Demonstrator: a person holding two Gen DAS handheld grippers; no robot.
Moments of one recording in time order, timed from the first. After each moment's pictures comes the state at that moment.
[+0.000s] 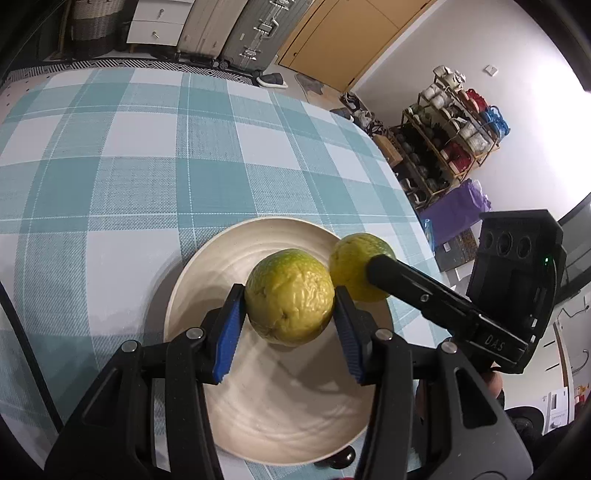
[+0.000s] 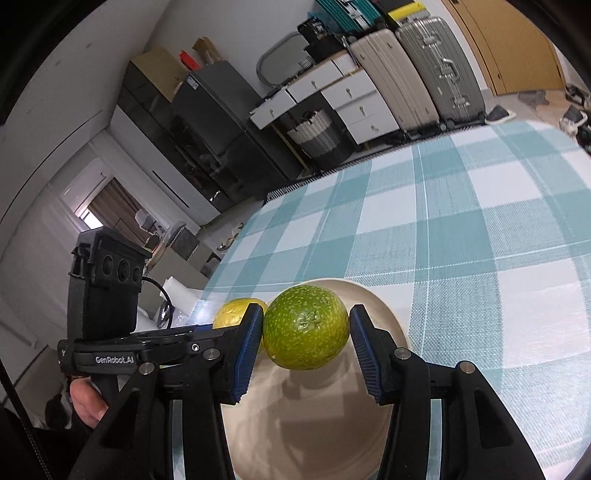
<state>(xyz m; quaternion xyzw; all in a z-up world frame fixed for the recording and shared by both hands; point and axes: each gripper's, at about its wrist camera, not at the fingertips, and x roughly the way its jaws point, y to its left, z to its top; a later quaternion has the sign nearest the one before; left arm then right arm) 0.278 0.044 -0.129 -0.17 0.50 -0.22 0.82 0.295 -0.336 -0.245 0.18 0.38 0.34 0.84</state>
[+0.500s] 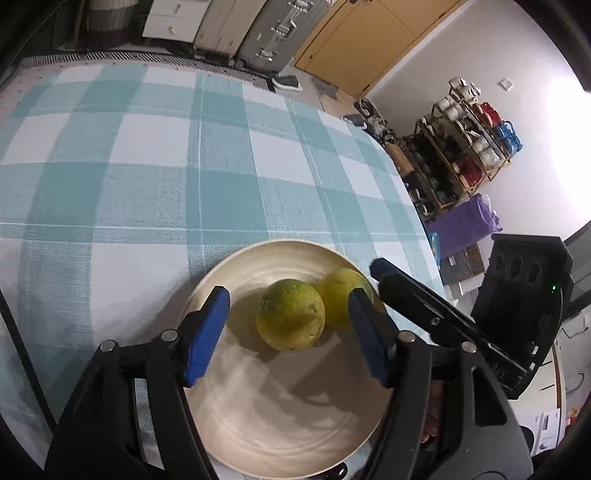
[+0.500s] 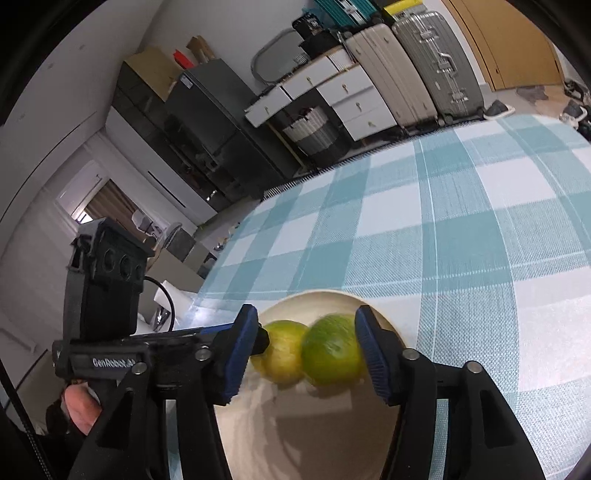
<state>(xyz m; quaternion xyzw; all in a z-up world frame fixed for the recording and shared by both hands) 0.295 0.043 -0.127 -0.19 0.50 -0.19 0.82 0.305 -0.330 -0.245 0.18 0.38 0.33 0.85</state>
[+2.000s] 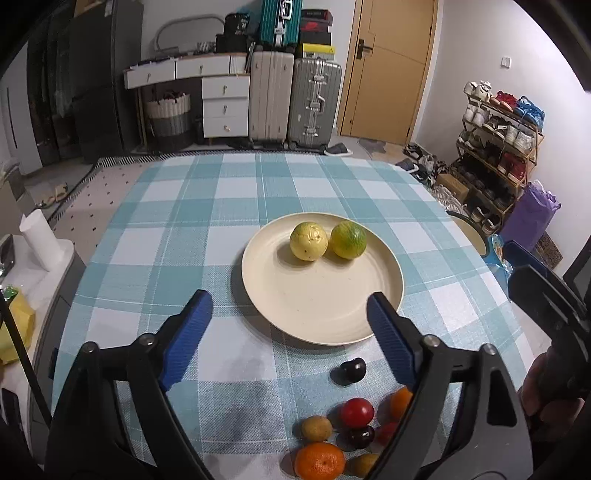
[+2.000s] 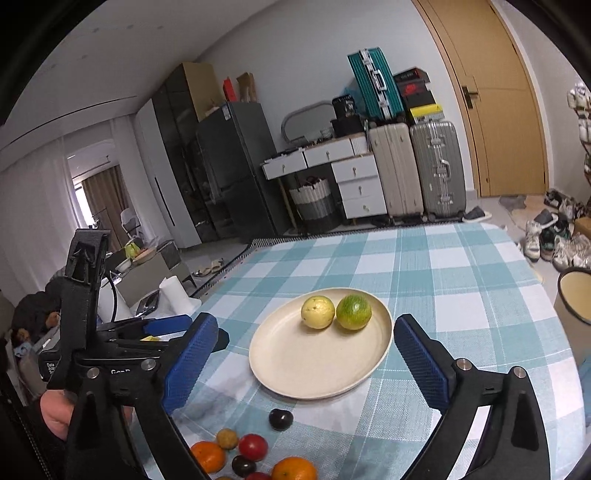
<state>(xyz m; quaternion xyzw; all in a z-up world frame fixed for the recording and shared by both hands) 0.066 0.023 -0.049 -0.04 0.36 -0.04 0.93 0.100 -0.363 -0.173 0.07 0.21 0.29 0.93</state>
